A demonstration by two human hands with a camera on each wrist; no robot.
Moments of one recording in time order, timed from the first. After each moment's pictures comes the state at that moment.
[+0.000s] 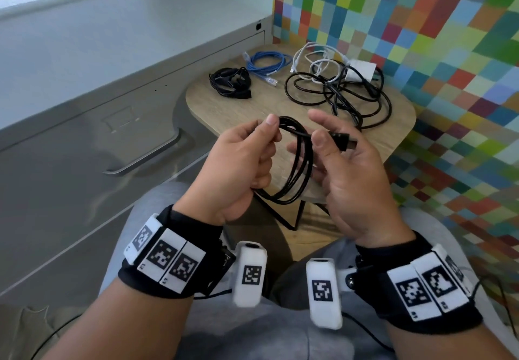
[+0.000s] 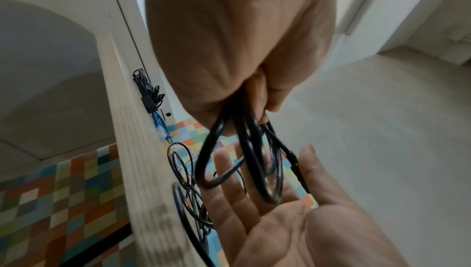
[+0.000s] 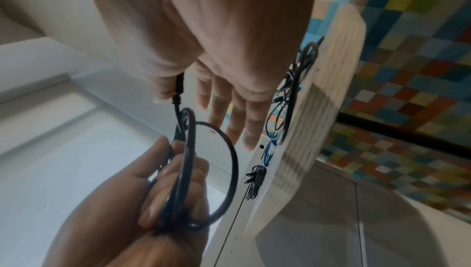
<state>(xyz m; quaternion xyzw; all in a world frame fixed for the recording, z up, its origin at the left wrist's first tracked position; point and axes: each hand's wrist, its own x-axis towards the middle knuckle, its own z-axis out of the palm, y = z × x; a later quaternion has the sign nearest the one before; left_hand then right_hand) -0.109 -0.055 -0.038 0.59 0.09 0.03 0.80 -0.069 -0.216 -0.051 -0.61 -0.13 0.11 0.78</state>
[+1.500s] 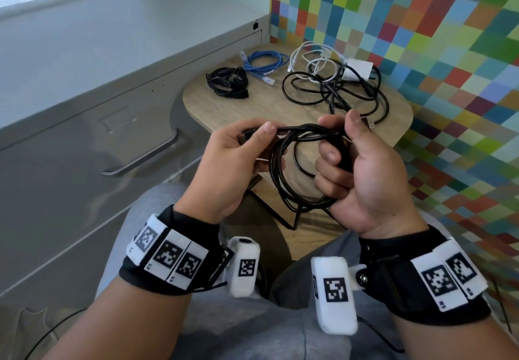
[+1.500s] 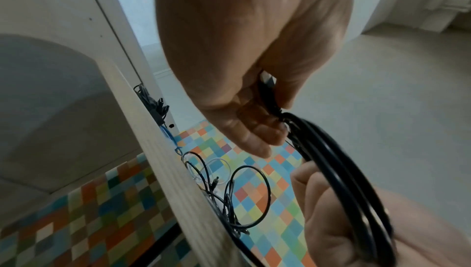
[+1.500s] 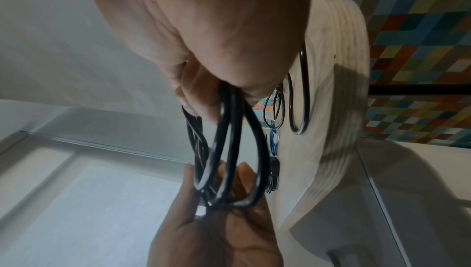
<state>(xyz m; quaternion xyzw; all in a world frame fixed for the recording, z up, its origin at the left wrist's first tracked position) -0.108 -0.051 -0.047 0.62 0.04 0.11 0.78 -0.064 -0.227 -0.030 -0.44 -0.04 0.24 0.87</state>
